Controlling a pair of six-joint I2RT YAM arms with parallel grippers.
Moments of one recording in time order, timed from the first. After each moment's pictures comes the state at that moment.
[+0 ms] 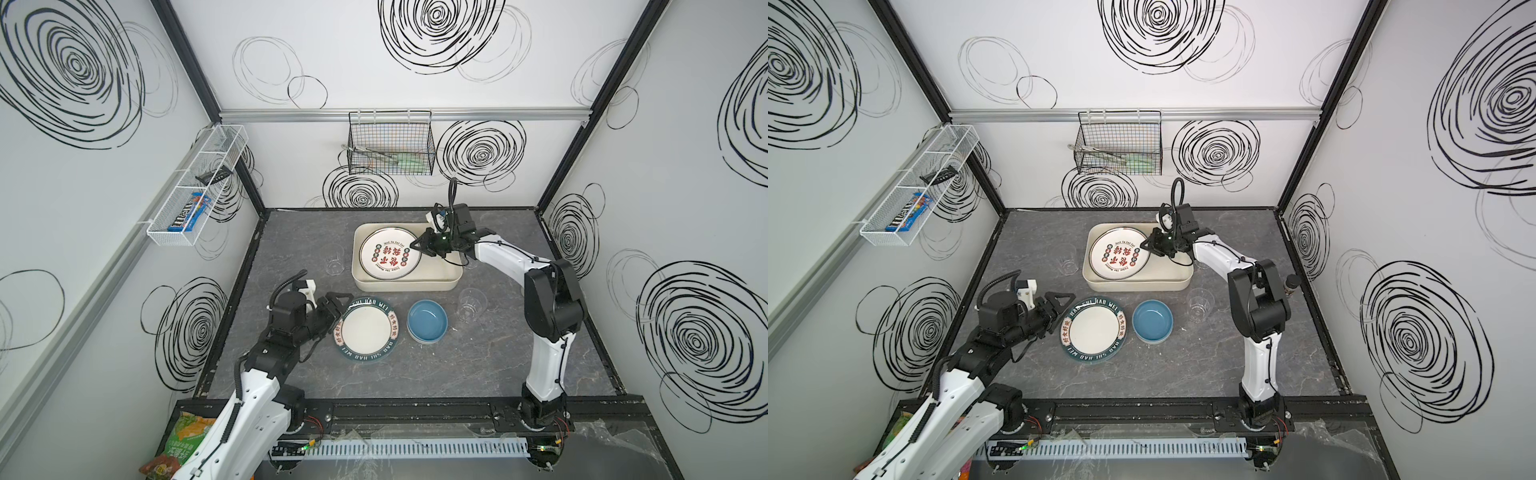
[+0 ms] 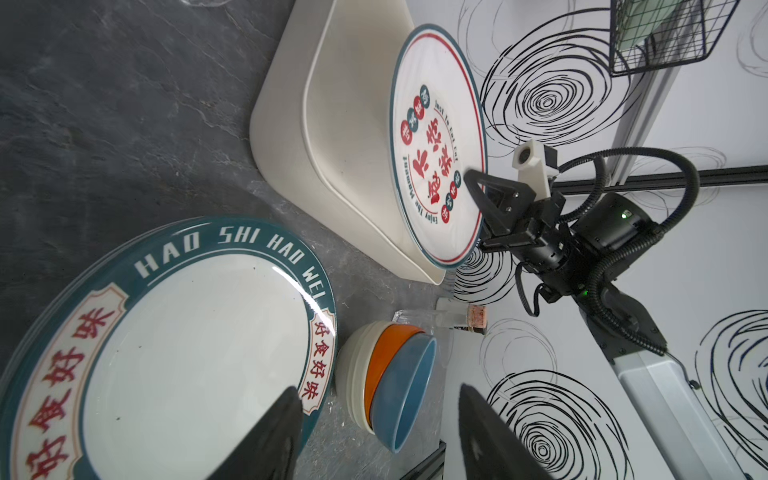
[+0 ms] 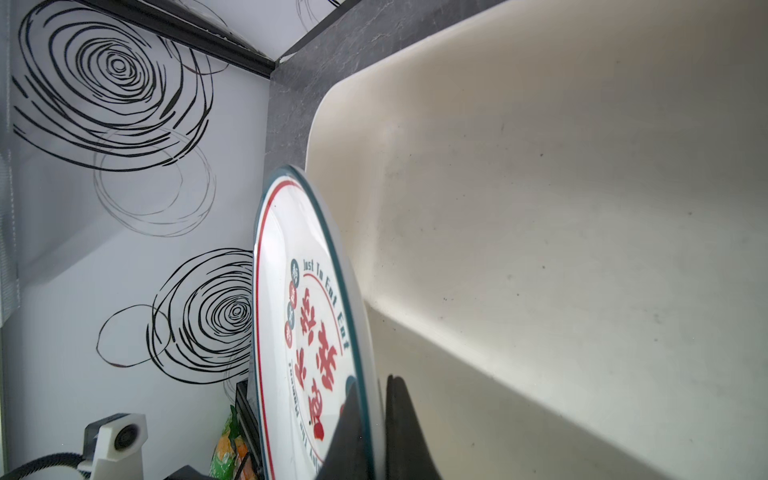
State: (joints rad) left arm -0.21 0.65 0.44 -0.29 0.41 -1.12; right arm 0.43 2.00 1.52 -0.27 -0.59 0.67
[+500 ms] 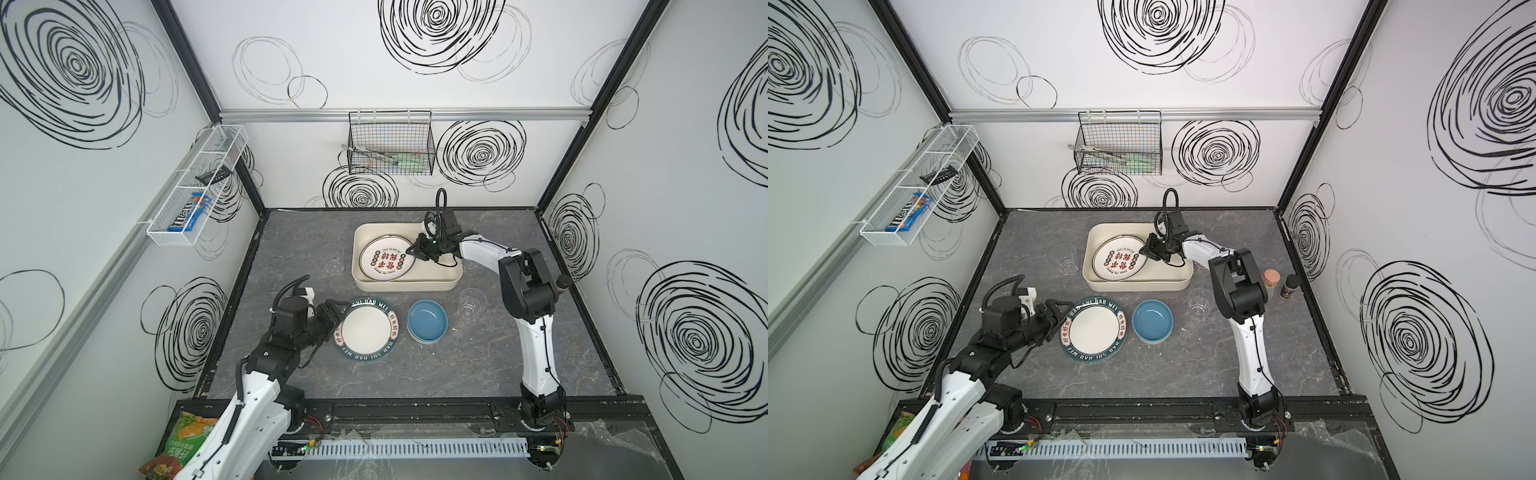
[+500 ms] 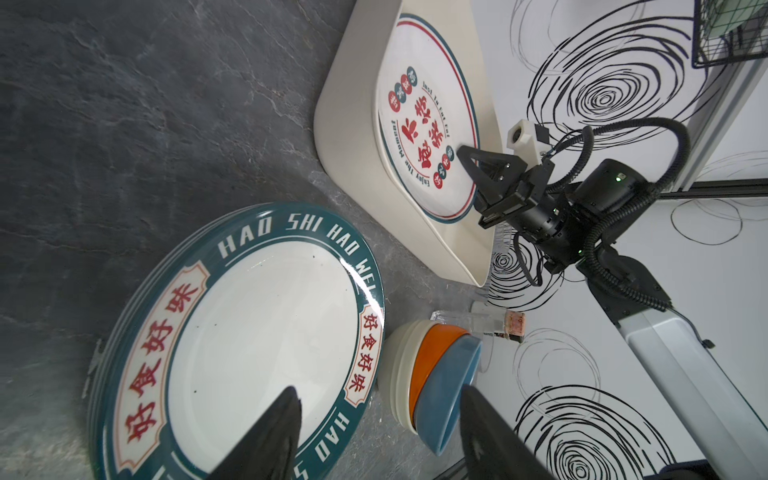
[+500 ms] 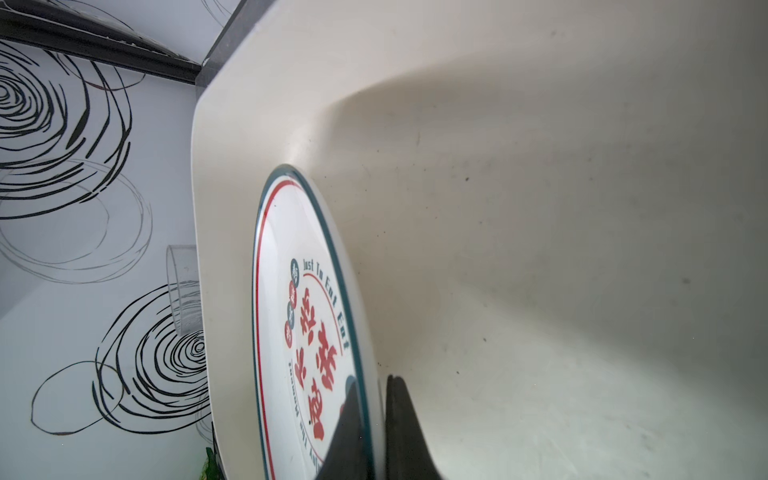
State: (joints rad) left arm -0.21 0.64 0.40 -0.35 0.38 -1.09; right arm 0.43 2.22 1.64 -0.25 -0.55 0.71
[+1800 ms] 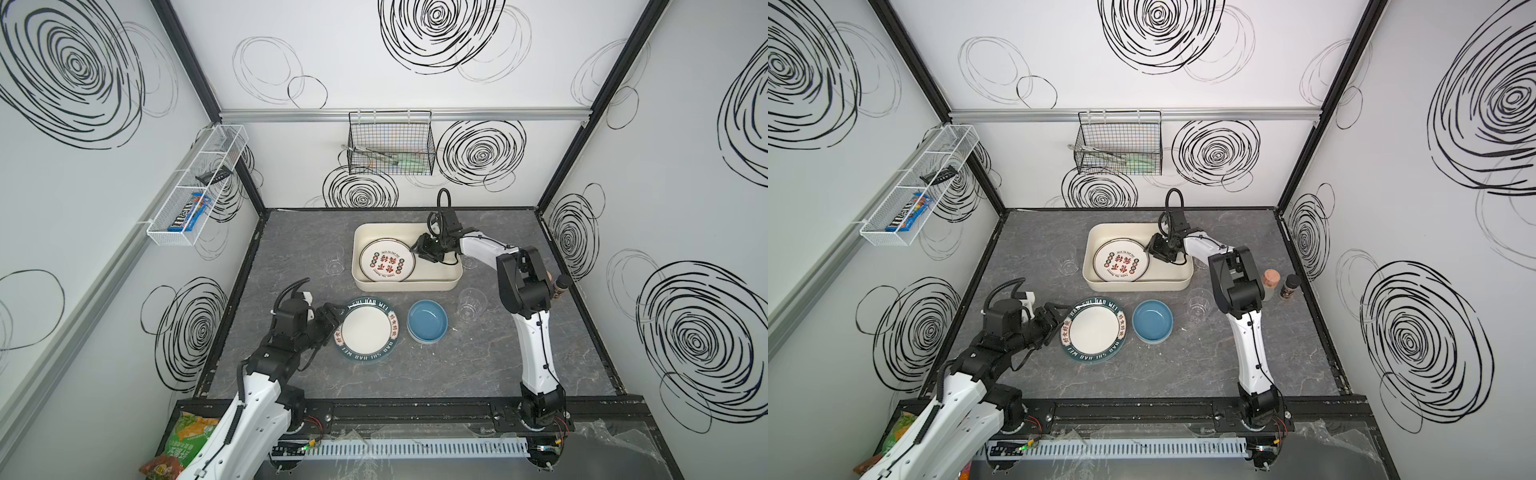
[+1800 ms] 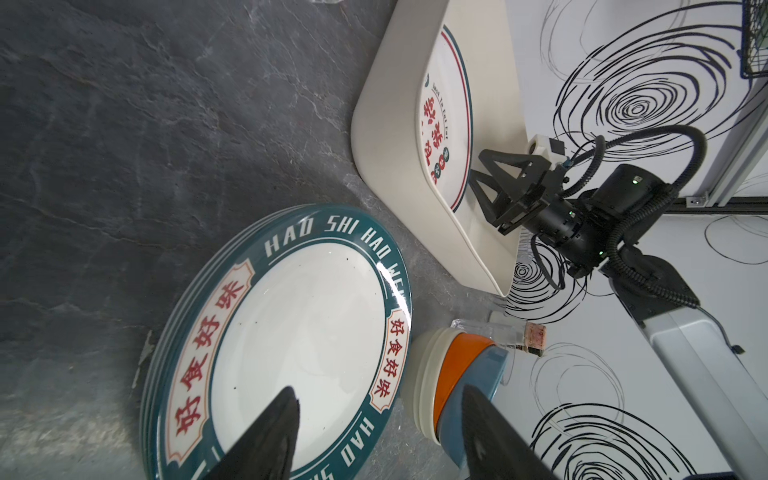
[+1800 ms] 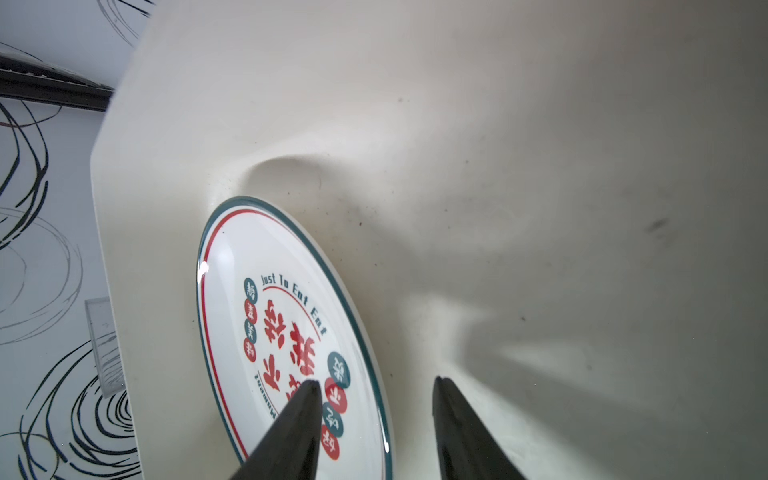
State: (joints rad) left arm -0.19 0.63 0.37 -0.38 0.35 -1.08; right arm 0.39 2.26 1.72 -0.38 -0.43 0.66
